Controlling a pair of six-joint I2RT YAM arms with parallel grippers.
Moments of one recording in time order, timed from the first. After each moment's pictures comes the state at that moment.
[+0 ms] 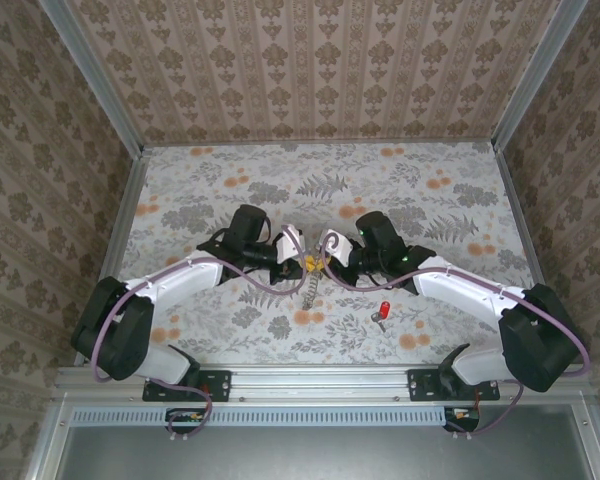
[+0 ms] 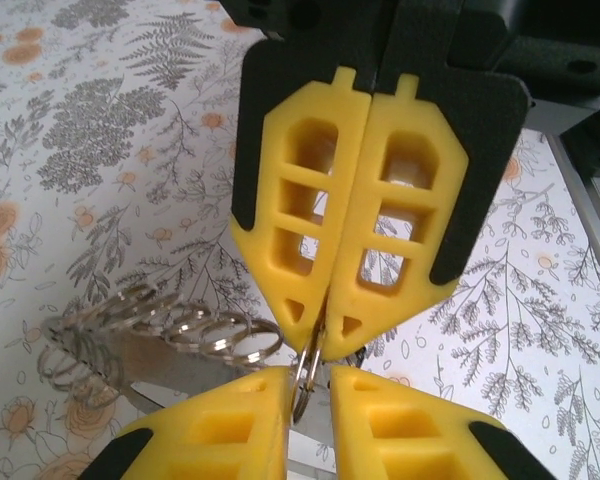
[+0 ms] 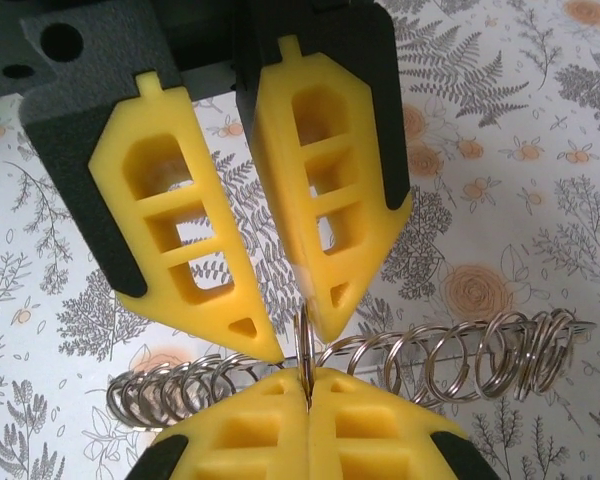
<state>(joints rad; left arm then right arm) -0.63 1.43 0.80 -0.10 0.80 0.59 0.62 1.36 0.79 -0.13 -0.46 -0.39</state>
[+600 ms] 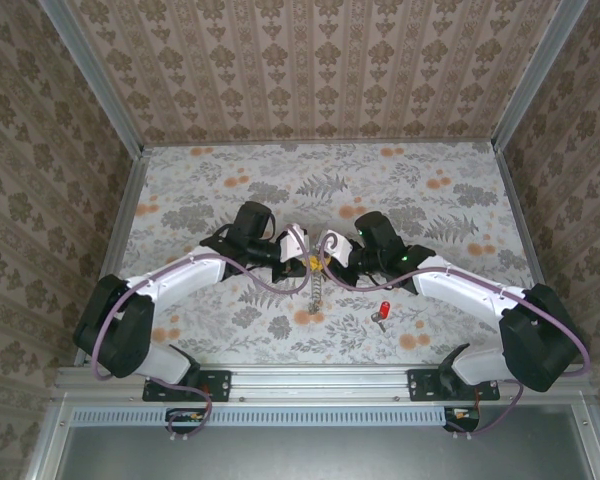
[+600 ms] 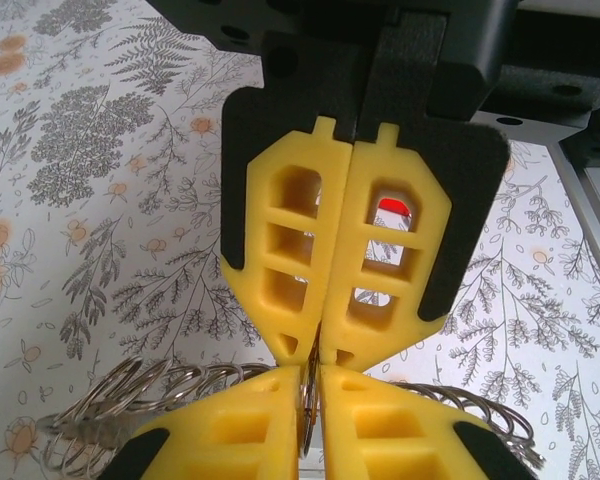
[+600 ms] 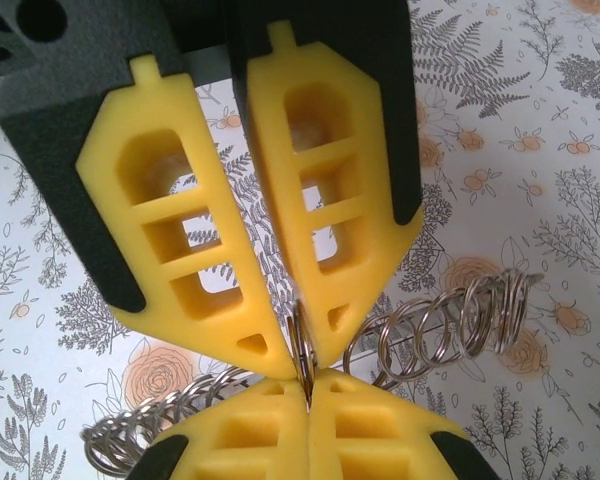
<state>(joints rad) -0.65 1.45 0.85 -0.17 0.80 0.64 0.63 1.36 0.80 -0.15 -0.45 -0.39</state>
